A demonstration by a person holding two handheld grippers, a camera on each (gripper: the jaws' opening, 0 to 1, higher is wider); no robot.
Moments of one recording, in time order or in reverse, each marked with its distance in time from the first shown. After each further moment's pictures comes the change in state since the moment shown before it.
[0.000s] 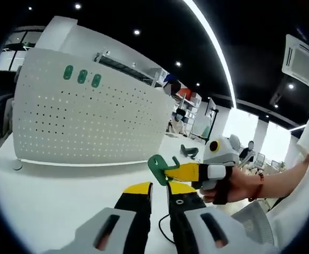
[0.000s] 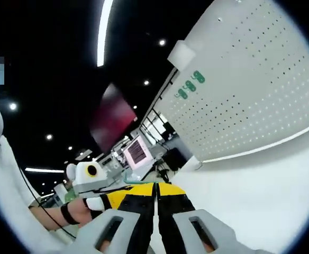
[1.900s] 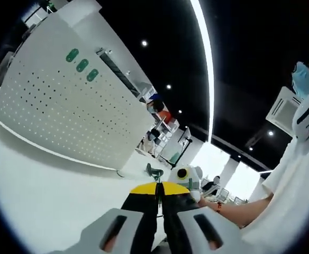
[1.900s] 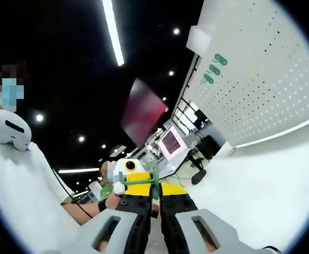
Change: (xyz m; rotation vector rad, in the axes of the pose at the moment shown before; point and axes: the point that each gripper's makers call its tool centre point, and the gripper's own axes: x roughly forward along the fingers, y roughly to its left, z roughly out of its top) left arm -0.012 -0.033 0.015 -0.278 -0.145 -0.228; right arm -0.014 0.039 -0.014 0.063 0.068 0.253
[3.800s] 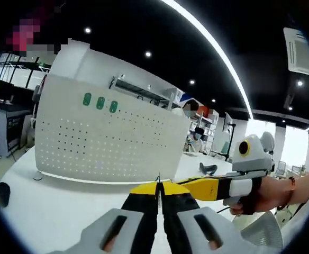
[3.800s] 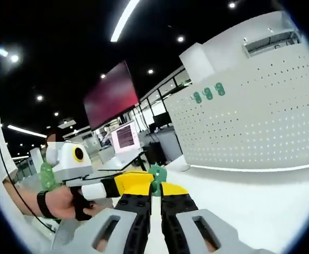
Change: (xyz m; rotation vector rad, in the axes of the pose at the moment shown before) left arm -0.017 0.032 0.022 0.373 -0.065 0.386; right arm 0.024 -0.013 0.005 -0.373 0.078 -0.429
